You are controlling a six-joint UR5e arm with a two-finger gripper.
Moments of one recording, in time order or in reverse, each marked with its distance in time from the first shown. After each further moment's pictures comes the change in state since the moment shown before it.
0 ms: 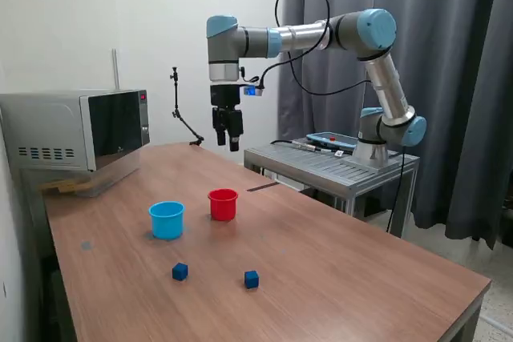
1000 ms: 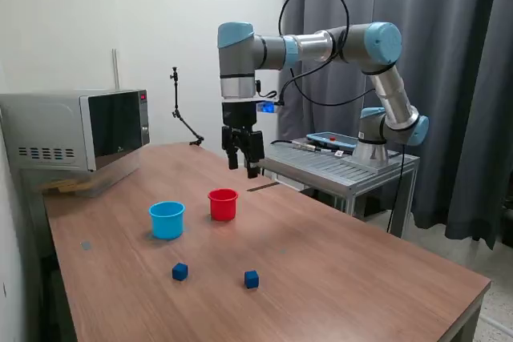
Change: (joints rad) arm 0.149 0.157 -0.195 0.034 0.010 0.077
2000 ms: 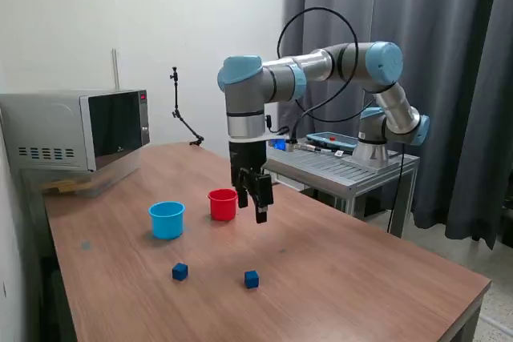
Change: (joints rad) arm 0.084 0.174 -0.144 -0.013 0.005 0.174
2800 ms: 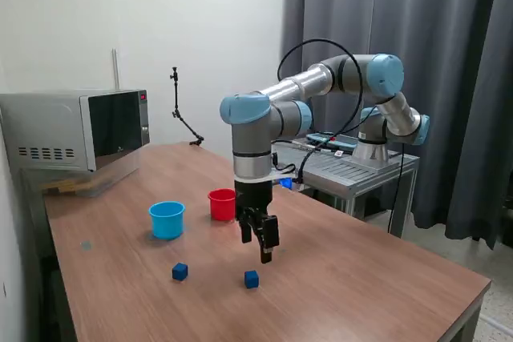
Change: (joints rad) arm 0.034 0.086 0.016 -0.131 -0.011 0.023
